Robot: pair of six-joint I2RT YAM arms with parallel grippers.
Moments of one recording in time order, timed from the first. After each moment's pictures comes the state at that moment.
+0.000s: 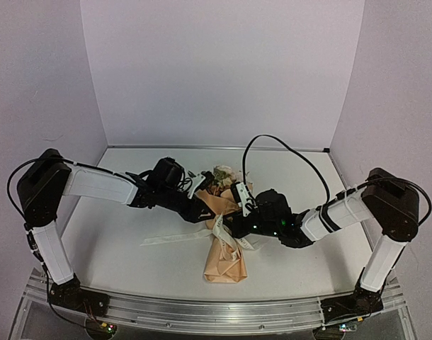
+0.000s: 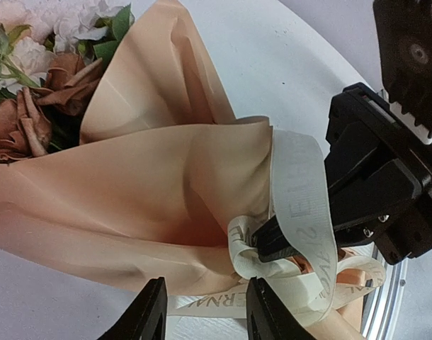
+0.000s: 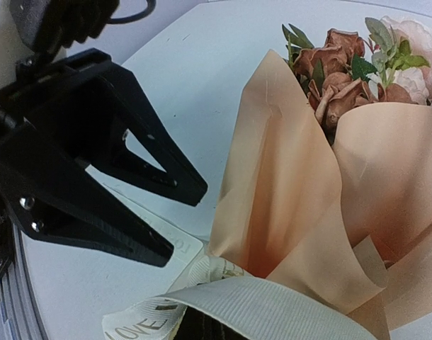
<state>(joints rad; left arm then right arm) -0.79 1.80 1.07 0.02 0.48 -0.12 0.92 1.79 0.76 0.59 -0.07 0.41</state>
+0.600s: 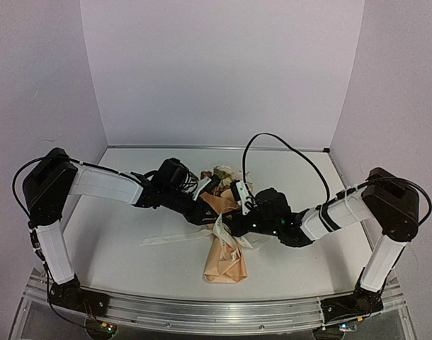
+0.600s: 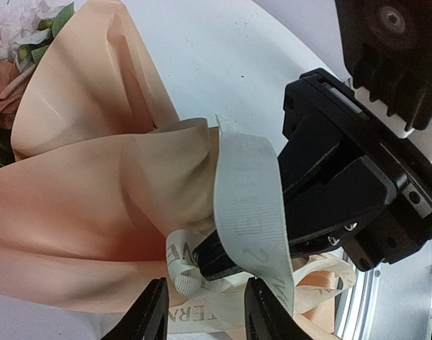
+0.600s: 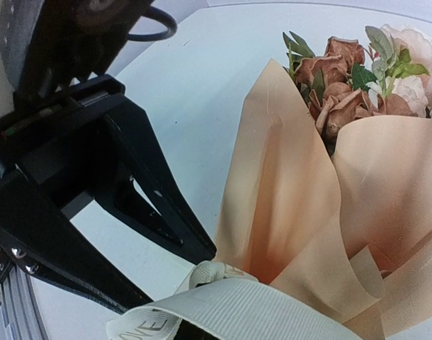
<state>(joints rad) -0.80 1.85 1.11 0.03 0.60 -0.13 0.92 1.79 0.77 0.59 -0.07 0.41</state>
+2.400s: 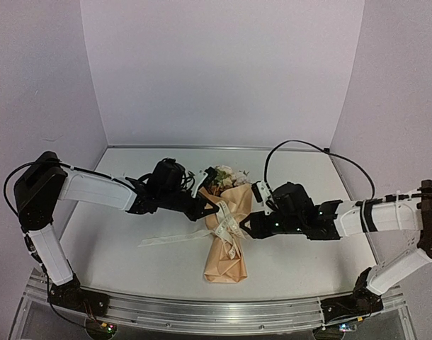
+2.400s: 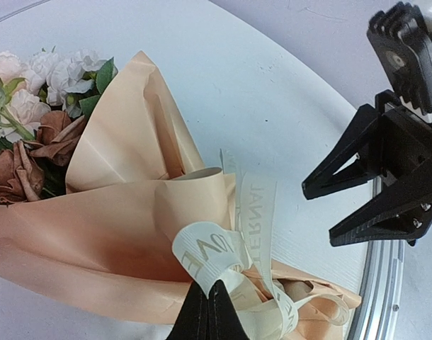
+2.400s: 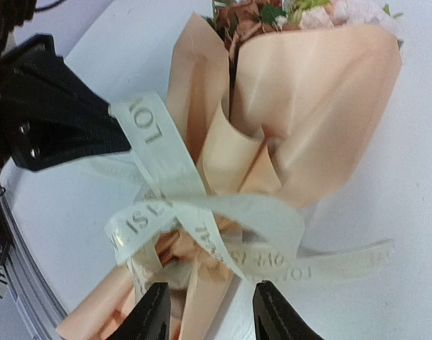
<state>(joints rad) -0.84 1.77 1.02 0.19 0.42 -0.18 0.92 1.43 0.73 0.03 0.00 0.51</state>
